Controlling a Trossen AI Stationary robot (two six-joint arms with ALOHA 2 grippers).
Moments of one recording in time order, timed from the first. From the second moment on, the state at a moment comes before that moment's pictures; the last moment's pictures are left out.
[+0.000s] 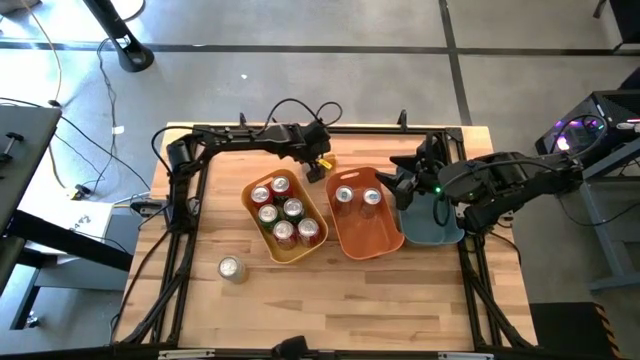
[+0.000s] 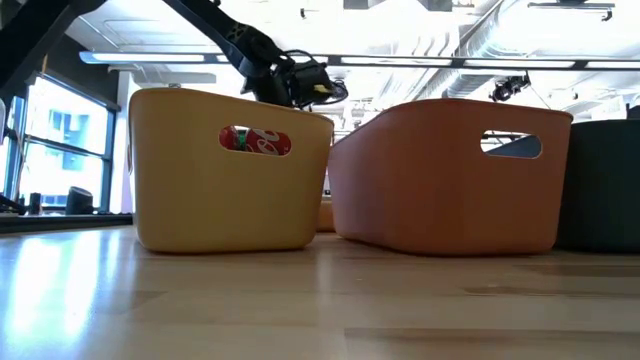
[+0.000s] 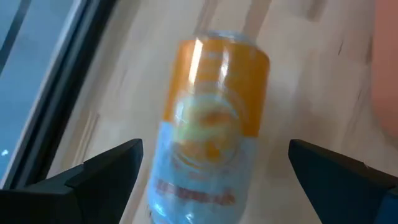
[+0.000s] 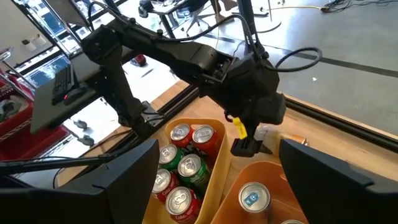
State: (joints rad) left arm 0.44 1.99 1.46 -0.56 -0.13 0.15; right arm 0.31 1.19 1.50 -0.82 0.73 0.76
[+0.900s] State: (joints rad) left arm 0.46 2.12 1.46 -0.60 -0.04 -0.03; right arm 0.31 1.19 1.50 -0.80 0.73 0.74
